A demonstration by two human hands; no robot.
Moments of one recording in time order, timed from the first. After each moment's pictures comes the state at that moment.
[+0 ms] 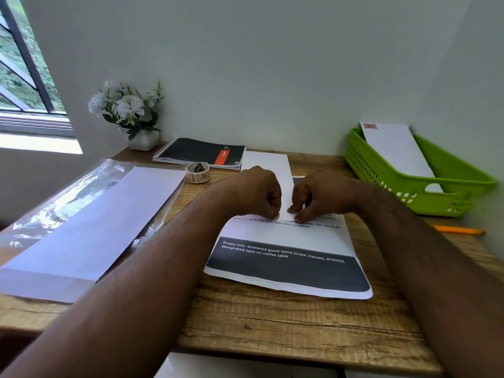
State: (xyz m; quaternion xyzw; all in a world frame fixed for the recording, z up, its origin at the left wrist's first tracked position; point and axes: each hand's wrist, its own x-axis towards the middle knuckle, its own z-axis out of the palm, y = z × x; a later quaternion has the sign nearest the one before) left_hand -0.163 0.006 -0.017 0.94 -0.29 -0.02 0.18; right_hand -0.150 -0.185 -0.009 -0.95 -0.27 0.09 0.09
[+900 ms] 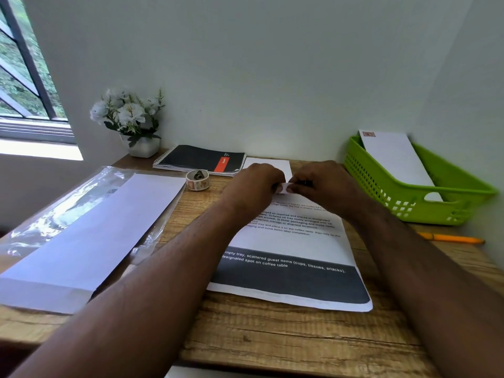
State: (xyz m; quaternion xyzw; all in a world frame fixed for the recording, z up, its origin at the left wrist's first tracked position) left_hand -0.155 -0.002 -0.022 0.93 -0.24 0.18 0.19; right_hand -0.145 -0.184 -0.012 -0.90 -0.33 -0.24 0.13
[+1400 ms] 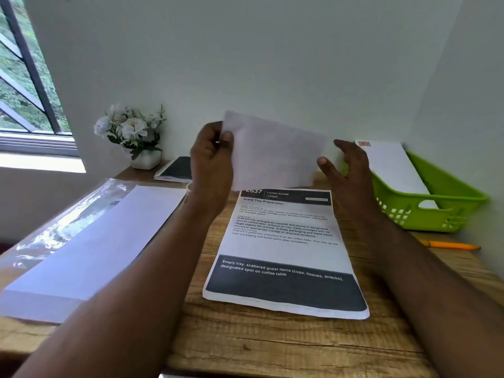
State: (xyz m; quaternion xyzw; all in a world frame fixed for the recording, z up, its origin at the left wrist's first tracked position) left_hand -0.157 0.025 0.004 0.60 -0.13 0.36 0.70; right_hand -0.122 -0.210 -0.025 -0.80 -0.09 -0.39 0.45
